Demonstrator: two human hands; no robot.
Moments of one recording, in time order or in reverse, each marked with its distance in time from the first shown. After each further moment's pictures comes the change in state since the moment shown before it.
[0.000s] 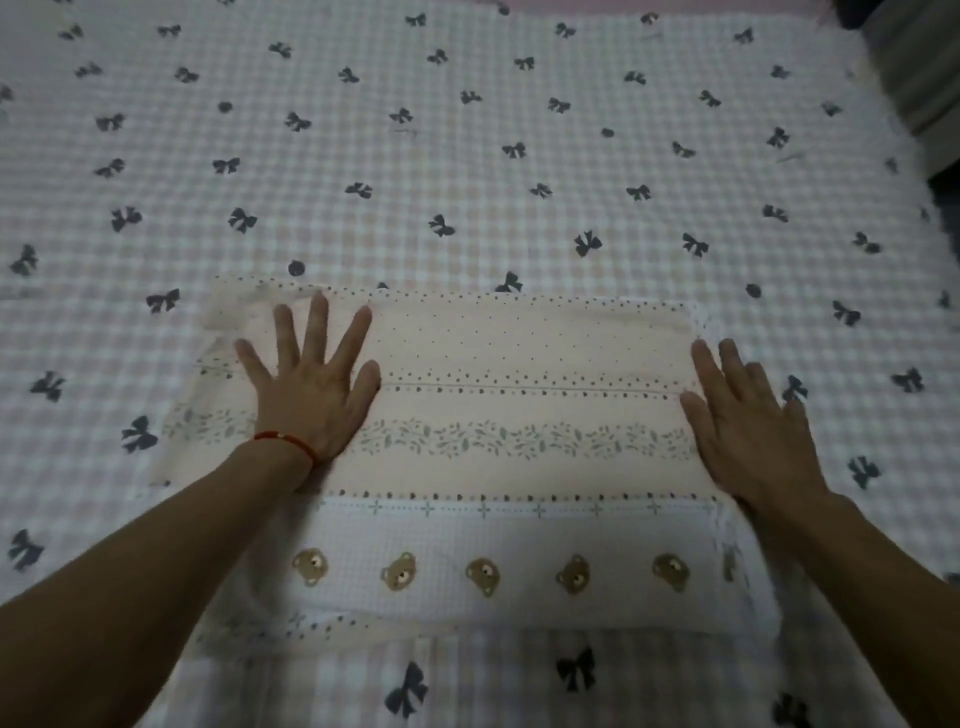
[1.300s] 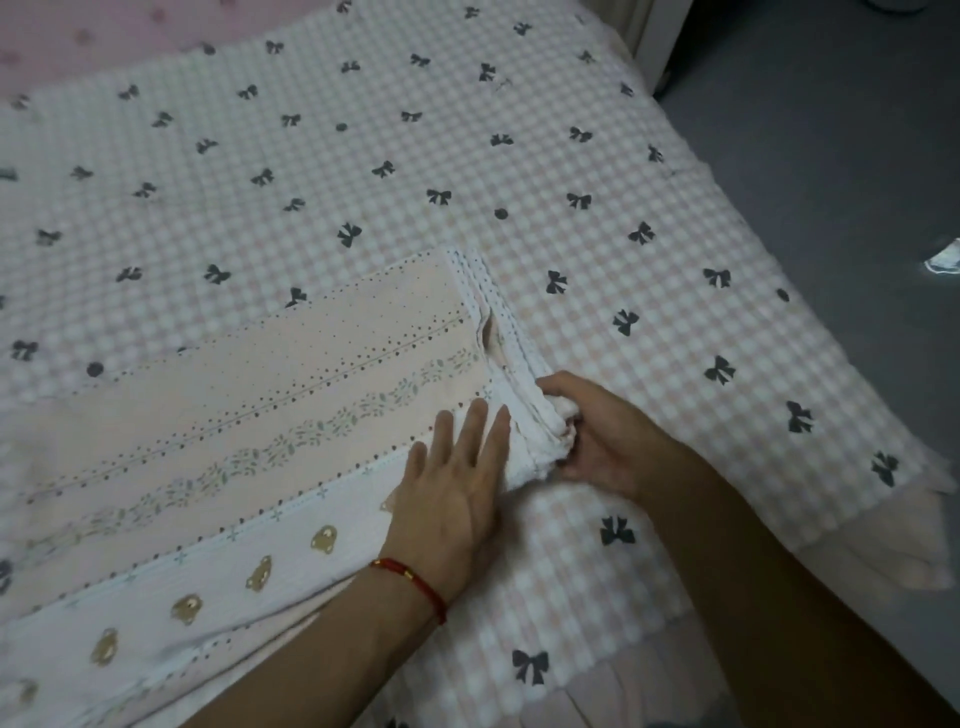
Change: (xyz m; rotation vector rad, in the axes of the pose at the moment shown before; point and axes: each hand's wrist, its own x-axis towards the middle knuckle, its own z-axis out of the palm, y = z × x) left_hand -0.177 0.268 -0.047 -0.014 -0.258 0.710; right_hand -0.136 0.024 -0.034 1.832 -0.460 0.554
